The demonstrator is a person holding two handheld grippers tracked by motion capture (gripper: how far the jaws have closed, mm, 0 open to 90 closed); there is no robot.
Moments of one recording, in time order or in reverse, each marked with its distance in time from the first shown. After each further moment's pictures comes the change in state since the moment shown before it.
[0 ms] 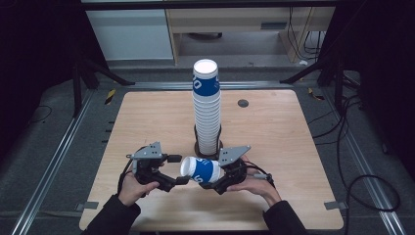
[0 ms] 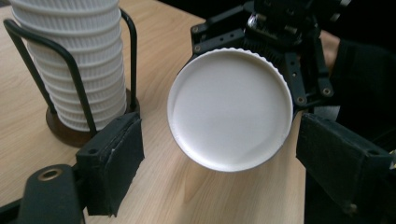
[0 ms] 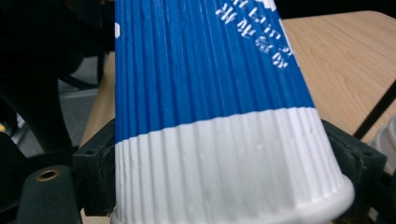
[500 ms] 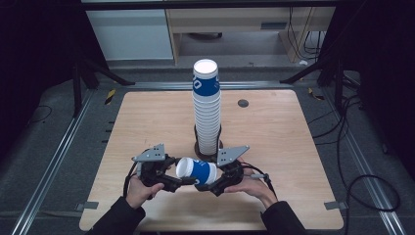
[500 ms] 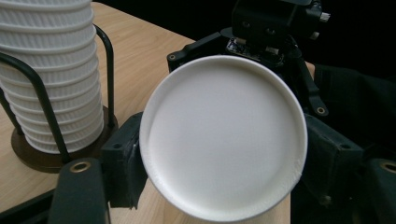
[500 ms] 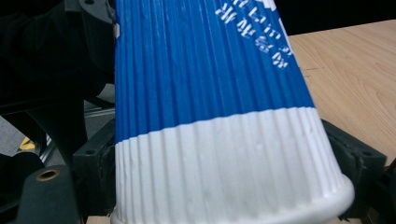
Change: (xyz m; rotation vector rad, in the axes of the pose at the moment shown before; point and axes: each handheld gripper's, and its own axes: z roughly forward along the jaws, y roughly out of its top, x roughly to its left) left arm -0.007 -0.001 0.010 -0.087 -0.051 -0.012; right arm 0.003 0.001 0.007 -0.092 0.085 0.056
